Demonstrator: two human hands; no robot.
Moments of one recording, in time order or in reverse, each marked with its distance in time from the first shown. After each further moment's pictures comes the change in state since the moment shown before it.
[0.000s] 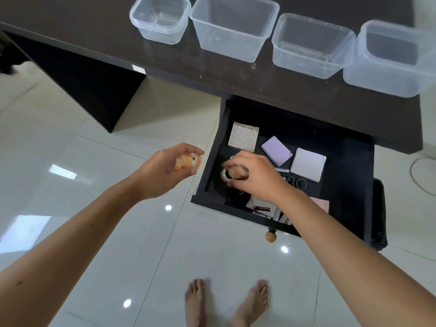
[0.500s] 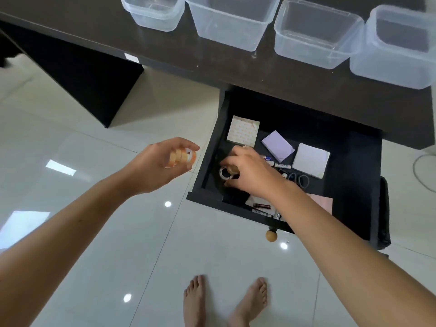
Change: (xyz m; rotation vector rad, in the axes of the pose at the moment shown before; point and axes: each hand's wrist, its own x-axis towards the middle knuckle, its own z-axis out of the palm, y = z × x) left_hand 0.006 -0.010 0.001 0.012 0.035 0.020; right_hand 0.014 0.003 0.014 -0.258 -0.118 -0.021
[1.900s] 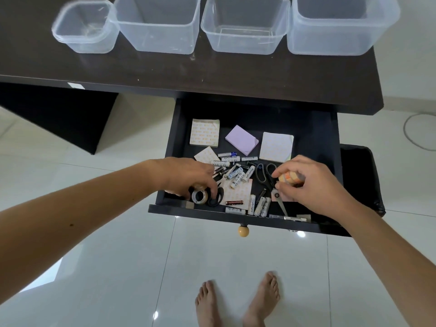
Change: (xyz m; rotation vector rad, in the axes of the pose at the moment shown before) left_hand 0.090 0.072 0.081 0.960 -0.862 0.346; right_hand -0.157 0.106 -0.041 0.440 0.271 0.347
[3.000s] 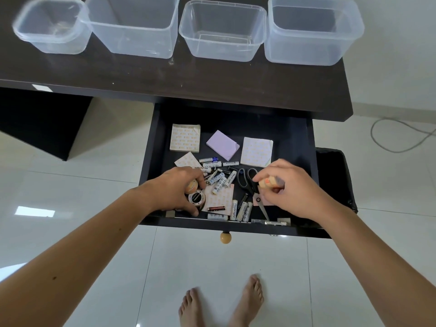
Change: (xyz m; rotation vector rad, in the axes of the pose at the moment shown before) left_hand 0.018 0.023 0.029 -0.556 0.326 -0.240; right_hand 0.000 0.003 -0.006 -0.059 -0.067 0.031
